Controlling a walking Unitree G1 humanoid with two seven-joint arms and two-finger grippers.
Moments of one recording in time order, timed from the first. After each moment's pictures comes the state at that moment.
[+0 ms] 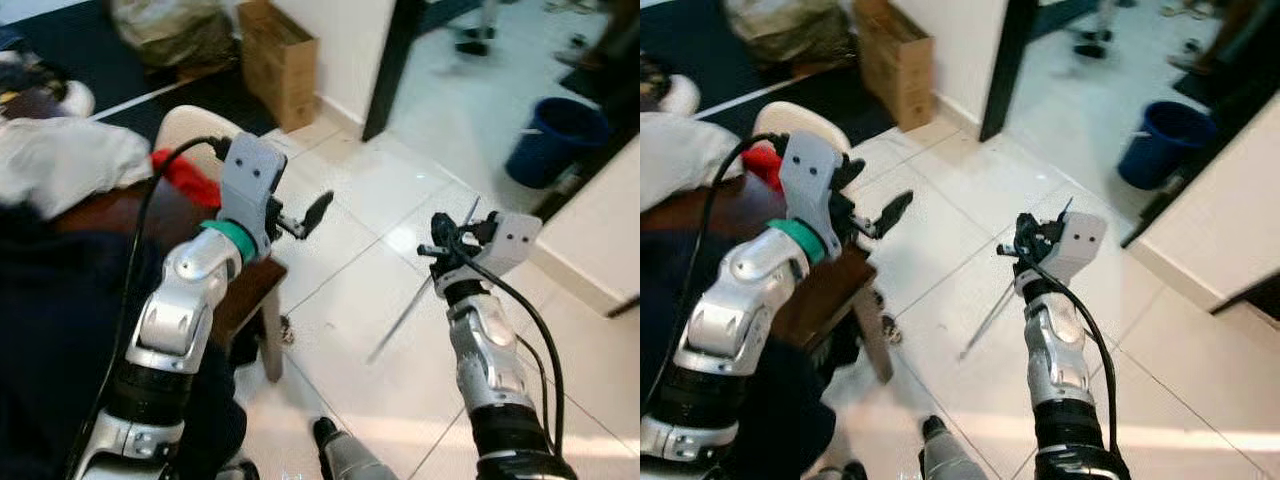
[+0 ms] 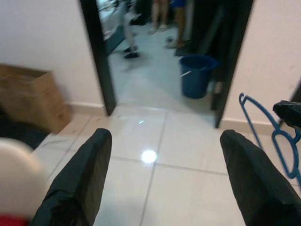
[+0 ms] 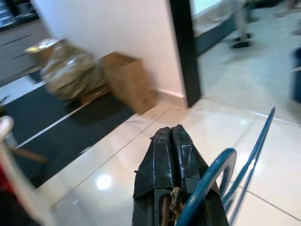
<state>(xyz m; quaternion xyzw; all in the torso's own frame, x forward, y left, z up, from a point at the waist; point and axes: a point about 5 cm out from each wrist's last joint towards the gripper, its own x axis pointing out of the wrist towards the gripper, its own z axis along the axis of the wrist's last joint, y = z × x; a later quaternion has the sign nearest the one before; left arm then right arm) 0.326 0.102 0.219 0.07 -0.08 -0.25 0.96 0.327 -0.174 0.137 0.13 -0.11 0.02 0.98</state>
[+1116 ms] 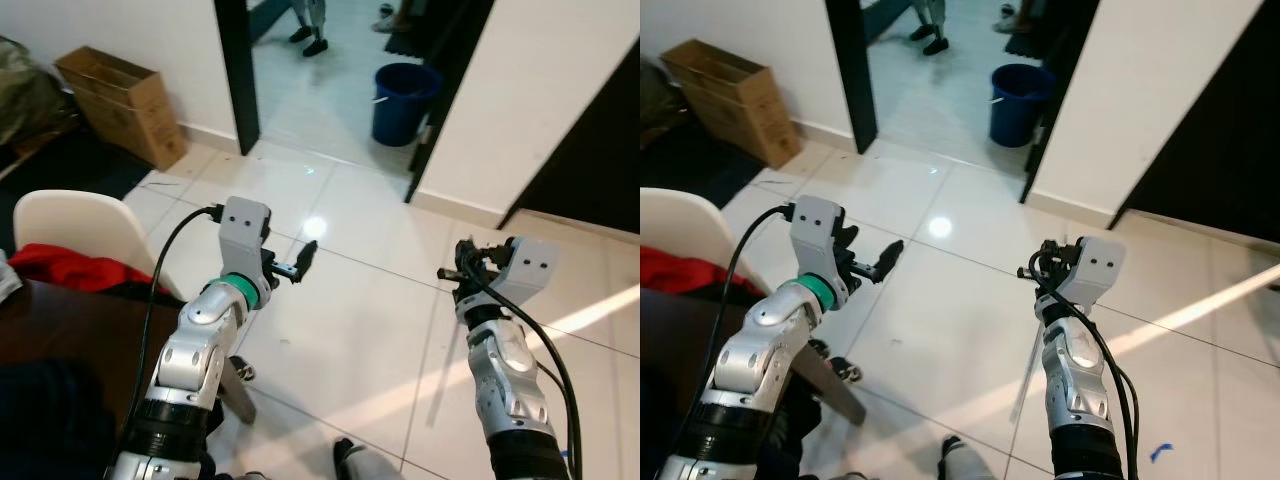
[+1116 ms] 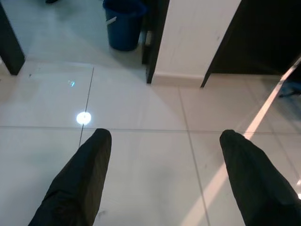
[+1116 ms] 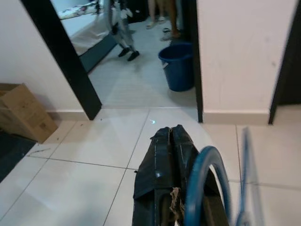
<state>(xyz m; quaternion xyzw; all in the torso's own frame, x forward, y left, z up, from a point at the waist) 0.315 0.116 0.137 -0.01 0.06 -0.18 0.98 0.309 -0.186 0.110 0.11 -0.07 -0.03 0.99</state>
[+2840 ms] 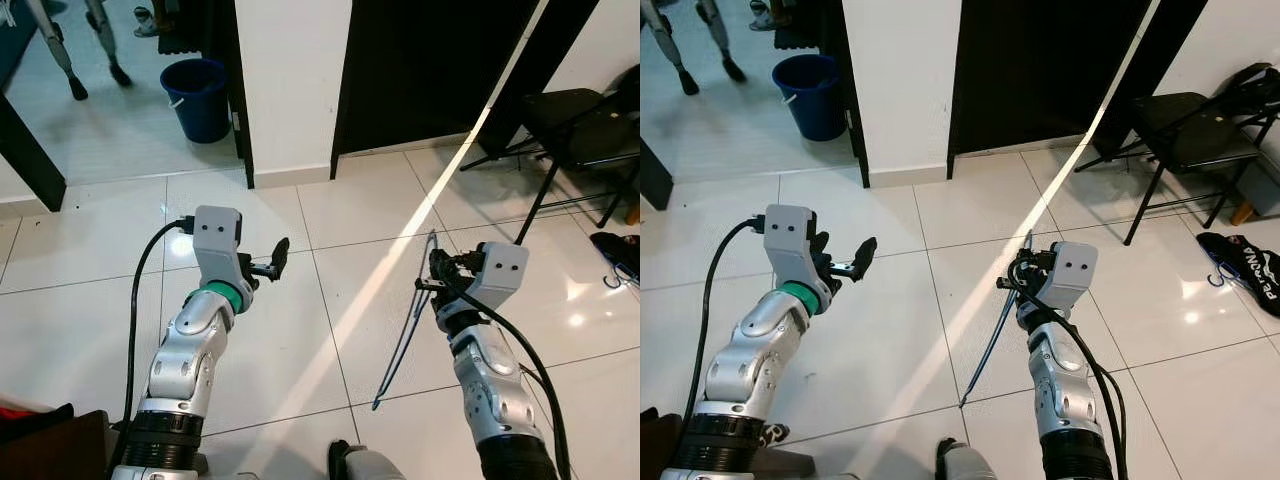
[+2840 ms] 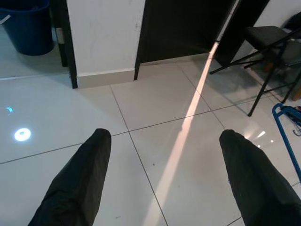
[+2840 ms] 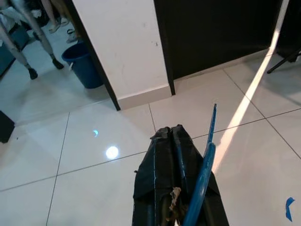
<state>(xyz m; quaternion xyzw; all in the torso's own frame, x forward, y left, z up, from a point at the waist) 0.317 0.127 0.136 -0.05 0.05 -0.11 0.99 0.307 -0.175 0.100 0.11 -0.02 0.02 0.99</state>
